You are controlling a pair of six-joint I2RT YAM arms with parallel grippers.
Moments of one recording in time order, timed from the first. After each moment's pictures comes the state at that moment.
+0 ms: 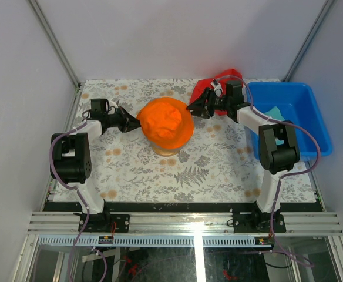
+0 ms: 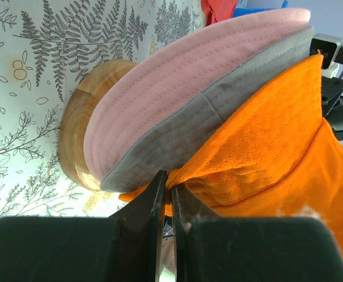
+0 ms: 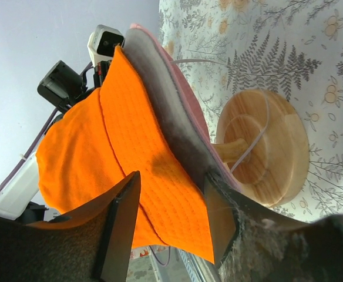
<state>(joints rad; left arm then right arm) 0.08 1.79 1.07 -0.04 0.94 -0.91 0.23 1.97 1.37 0.09 -0.91 0.93</state>
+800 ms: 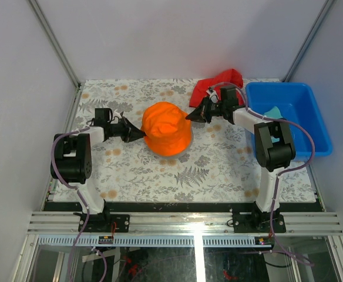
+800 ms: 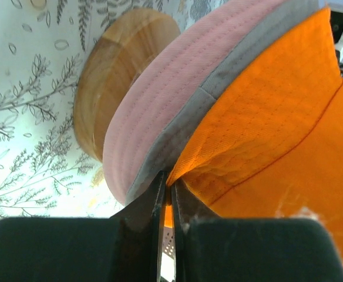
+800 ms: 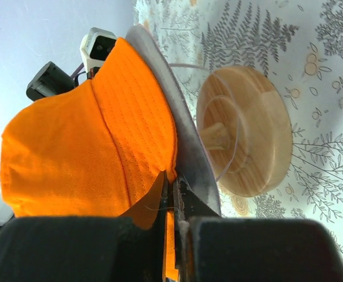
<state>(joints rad) 0.06 1.79 0.96 -0.03 0.97 -0.91 0.26 2.01 1.37 0.01 -0.90 0.89</state>
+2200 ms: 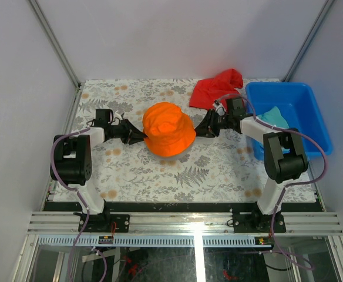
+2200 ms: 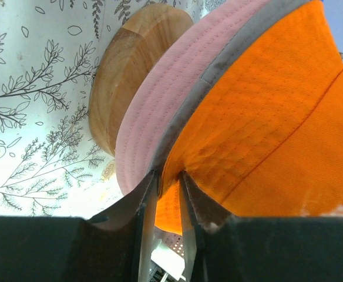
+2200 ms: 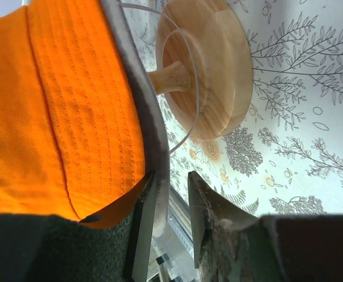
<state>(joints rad) 0.05 1.77 0.94 -0.08 0.96 -0.86 0.24 1.85 1.12 -0.09 -0.87 0.80</state>
